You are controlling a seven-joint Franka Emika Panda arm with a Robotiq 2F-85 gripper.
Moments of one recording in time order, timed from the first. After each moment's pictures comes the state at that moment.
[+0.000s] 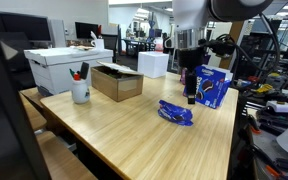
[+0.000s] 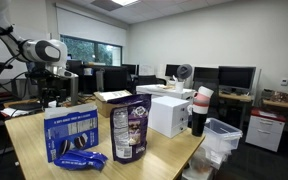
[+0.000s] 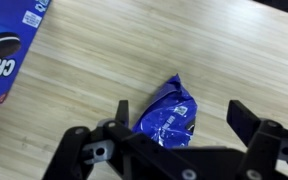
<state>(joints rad) 0.19 -0.04 0.21 -2.43 -0.03 2.17 0.16</state>
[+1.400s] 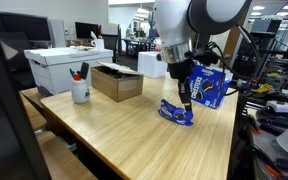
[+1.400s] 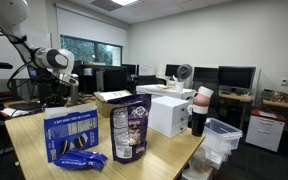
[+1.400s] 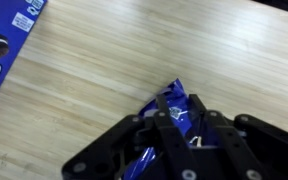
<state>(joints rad) 0.20 0.13 0.20 -2.31 -0.05 2.07 0.19</state>
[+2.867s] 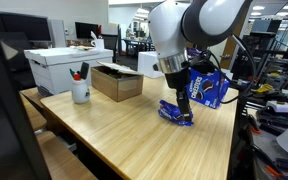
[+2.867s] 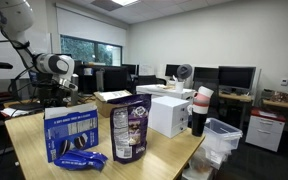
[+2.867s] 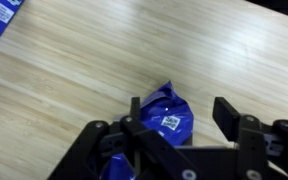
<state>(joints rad) 0.22 0.22 0.20 -2.27 -0.05 2.07 0.17</state>
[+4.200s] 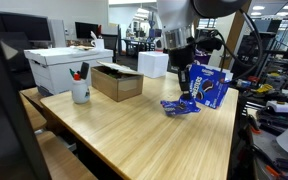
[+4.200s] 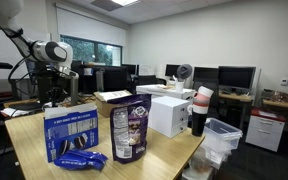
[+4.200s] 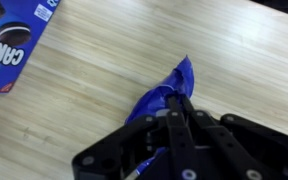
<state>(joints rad) 0.22 0.06 0.18 -2.29 -0.07 2.03 0.17</state>
